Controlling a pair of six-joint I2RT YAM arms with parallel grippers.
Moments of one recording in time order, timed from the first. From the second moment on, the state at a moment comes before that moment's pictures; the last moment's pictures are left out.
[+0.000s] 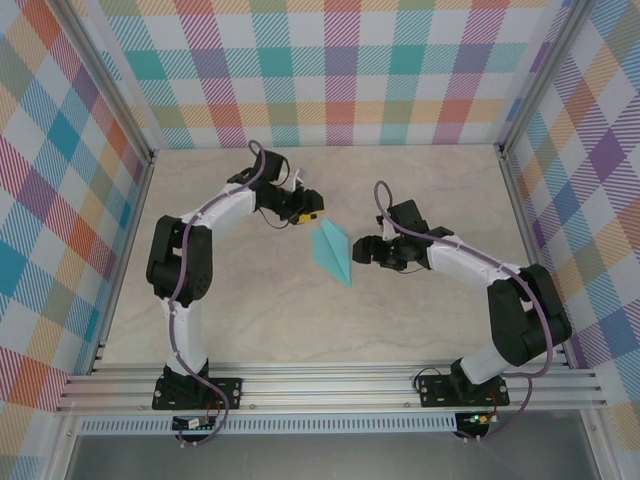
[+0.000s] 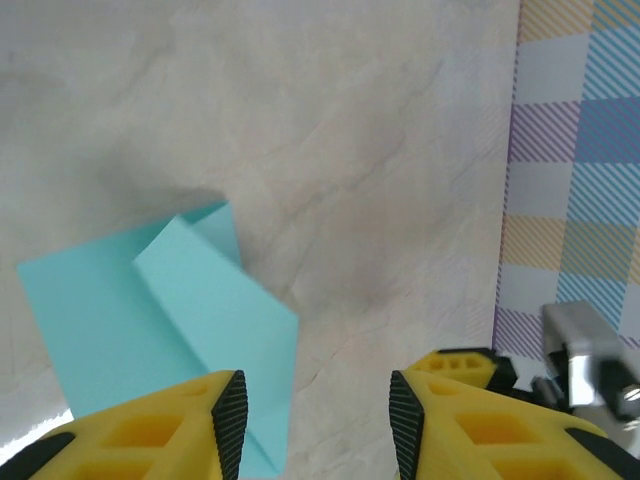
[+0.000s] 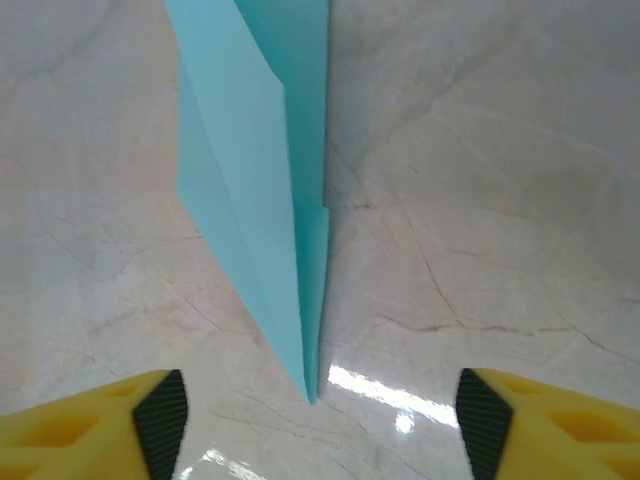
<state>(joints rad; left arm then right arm) -0.35 2.02 1.55 -0.50 0.72 -0.60 0.45 1.52 0.91 -0.37 -0.35 0.52</state>
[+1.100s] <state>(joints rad) -0.51 2.14 1.39 -0.26 0.77 -0.72 0.43 1.50 0.89 -0.26 -0.37 0.55</state>
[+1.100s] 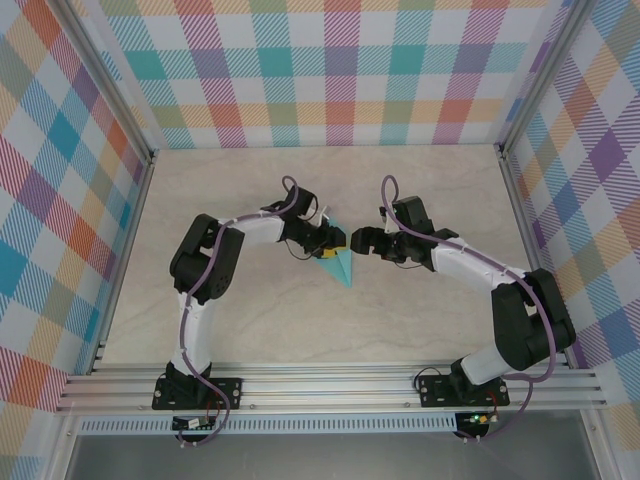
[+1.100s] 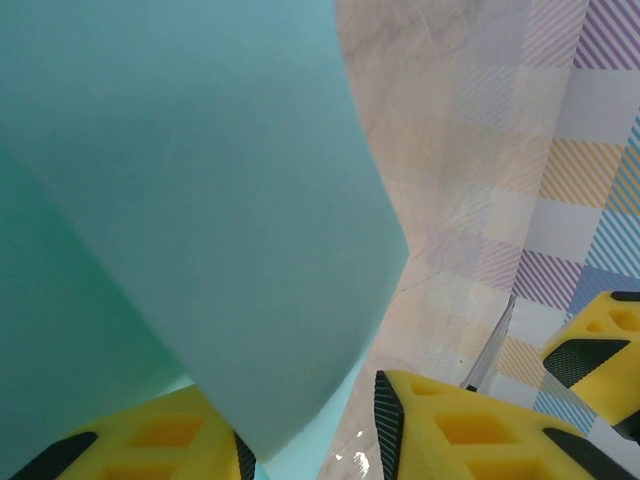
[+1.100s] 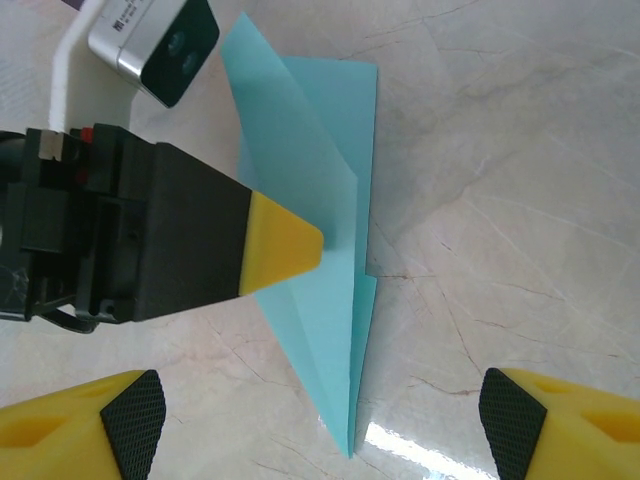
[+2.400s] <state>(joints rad) -0.49 1.71 1.61 -0.28 0.88 -0.44 0.23 1.47 0.95 0.22 -1.21 0.75</state>
